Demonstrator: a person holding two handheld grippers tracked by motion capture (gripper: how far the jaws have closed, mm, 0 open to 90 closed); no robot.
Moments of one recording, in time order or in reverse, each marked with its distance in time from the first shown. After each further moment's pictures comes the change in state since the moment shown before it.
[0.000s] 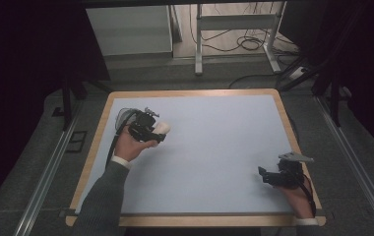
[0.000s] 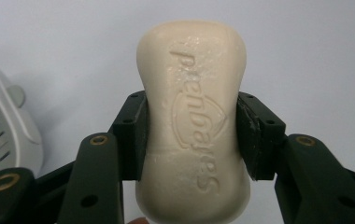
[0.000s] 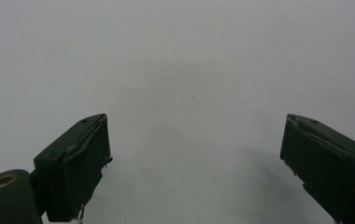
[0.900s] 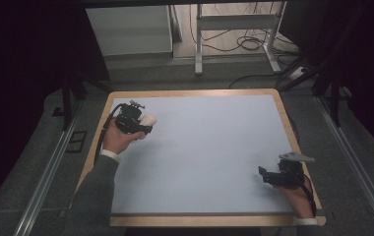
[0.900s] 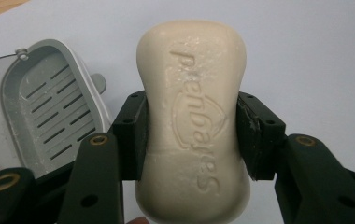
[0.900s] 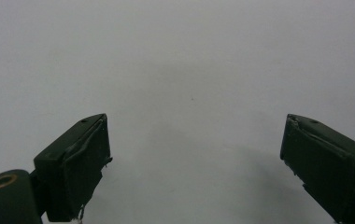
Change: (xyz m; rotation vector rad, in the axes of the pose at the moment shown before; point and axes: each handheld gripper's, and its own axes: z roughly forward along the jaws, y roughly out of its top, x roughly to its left) left arm 0.040 -0.001 -0.012 -0.005 0.074 -0.078; right arm 0.000 0.001 -0.001 -0.003 0.007 0.001
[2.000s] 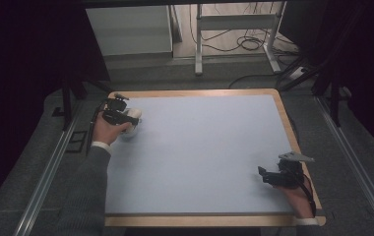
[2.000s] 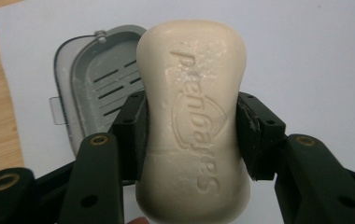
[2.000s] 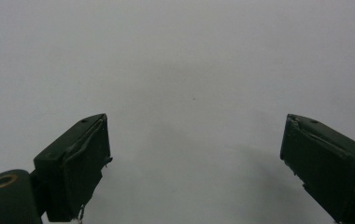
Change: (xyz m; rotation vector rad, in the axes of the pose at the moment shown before) left arm 0.060 -0.001 0.010 0.014 0.042 -0.166; right arm 0.000 0.000 0.001 0.001 0.002 -0.002
